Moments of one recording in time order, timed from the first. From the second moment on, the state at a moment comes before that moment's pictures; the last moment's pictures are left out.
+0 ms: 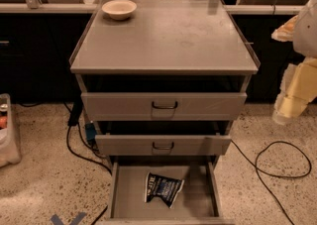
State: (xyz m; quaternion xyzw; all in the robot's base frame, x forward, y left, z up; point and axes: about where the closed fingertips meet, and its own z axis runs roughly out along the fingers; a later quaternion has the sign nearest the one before) arm 0.438 -0.217 0.976 -0.60 0.78 -0.03 0.16
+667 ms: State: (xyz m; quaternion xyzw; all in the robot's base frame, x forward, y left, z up) arm 0.438 -0.209 0.962 -0.61 0.78 -0.03 0.17
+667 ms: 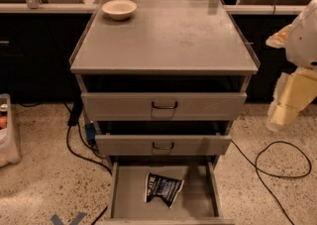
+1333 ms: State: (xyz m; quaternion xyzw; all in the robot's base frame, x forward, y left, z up) arm 0.436 -0.190 0.867 -0.63 0.76 0.00 0.15
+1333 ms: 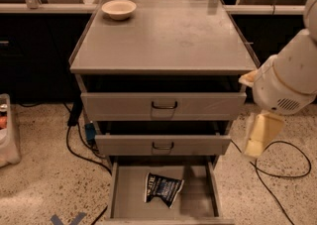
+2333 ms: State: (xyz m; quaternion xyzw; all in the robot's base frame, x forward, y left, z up) arm 0.430 -0.181 0.781 -0.63 0.76 0.03 0.13
